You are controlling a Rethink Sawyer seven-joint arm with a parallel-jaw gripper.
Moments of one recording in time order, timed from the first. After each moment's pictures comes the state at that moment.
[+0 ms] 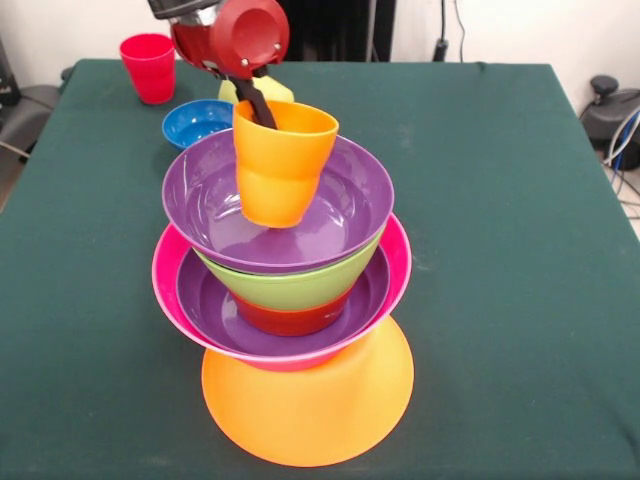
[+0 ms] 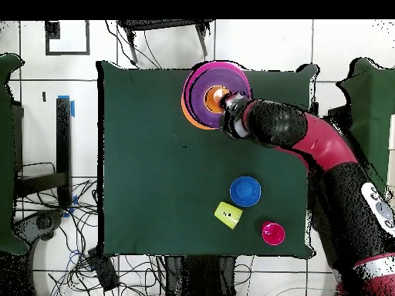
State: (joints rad) arm -0.82 -0.64 0.63 1.59 -0.12 0.63 2.42
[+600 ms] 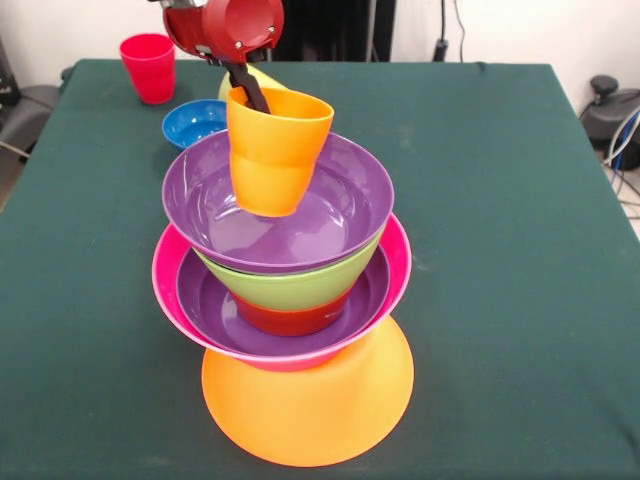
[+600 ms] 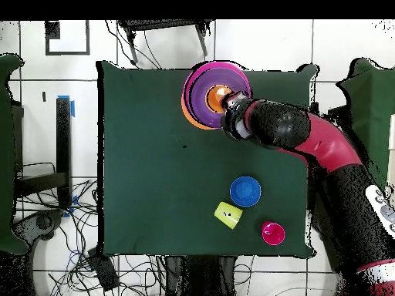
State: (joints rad) arm -0.83 -0.66 0.64 1.60 -0.12 0.63 2.42
